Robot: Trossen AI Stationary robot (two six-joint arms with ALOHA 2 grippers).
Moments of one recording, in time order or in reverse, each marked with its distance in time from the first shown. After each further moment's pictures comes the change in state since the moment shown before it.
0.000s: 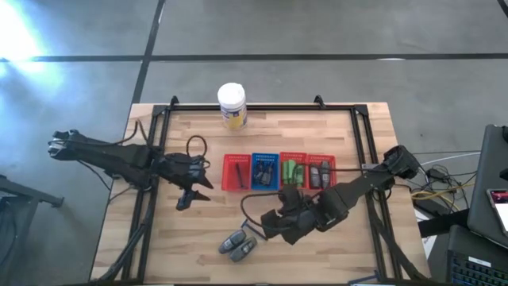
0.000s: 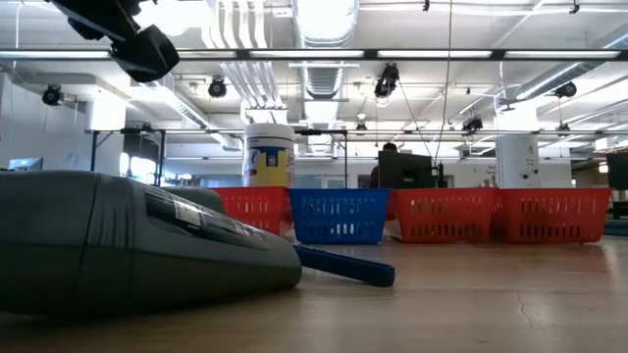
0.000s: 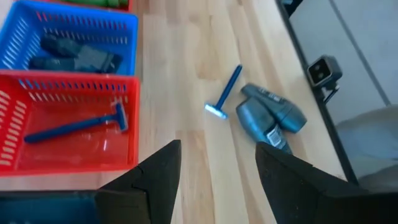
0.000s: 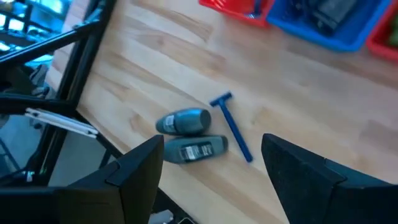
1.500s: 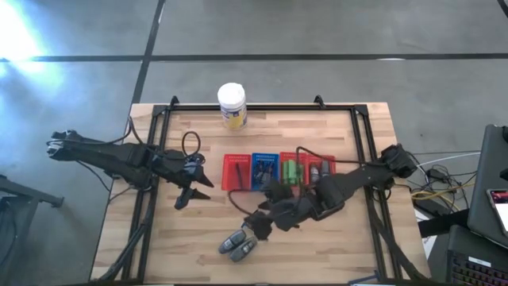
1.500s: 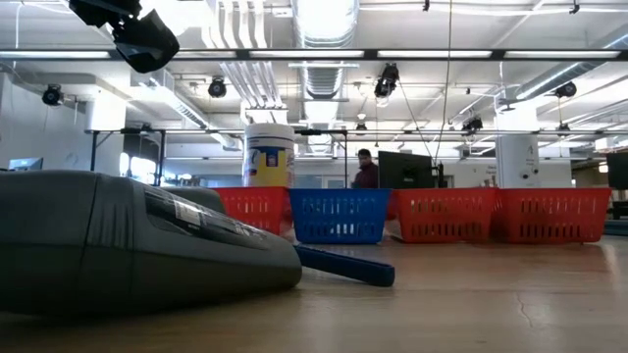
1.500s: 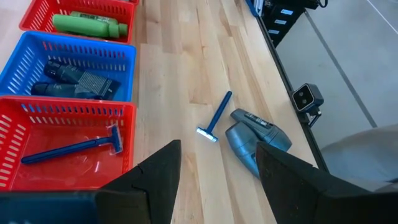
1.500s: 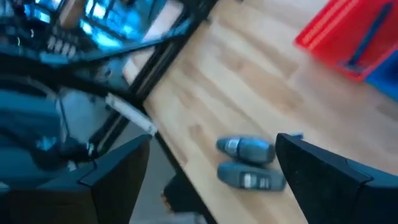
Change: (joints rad) left arm 0.000 -0.048 -0.001 0.056 0.002 -0.033; right arm -0.066 0.028 0.122 0.202 -0.042 -0.350
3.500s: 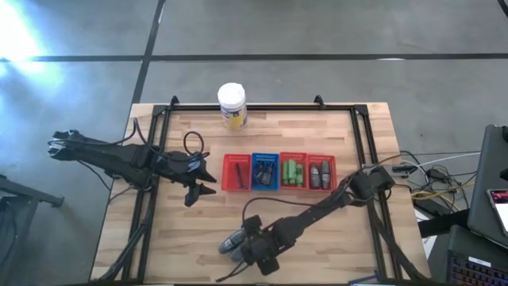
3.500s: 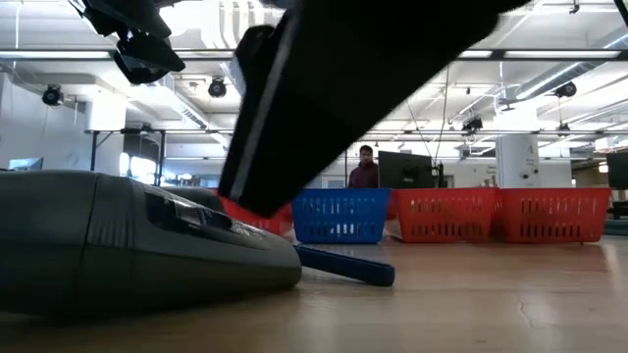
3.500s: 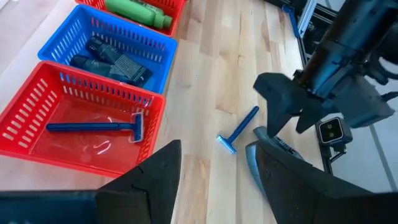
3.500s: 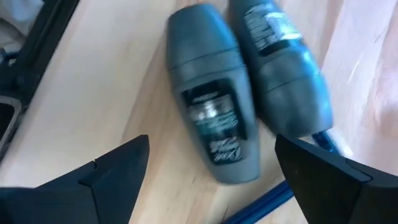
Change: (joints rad) left arm 0.000 0.040 -0.001 0.016 -0.132 -0.204; right arm 0.046 0.457 -0.013 0.101 -0.251 -1.148
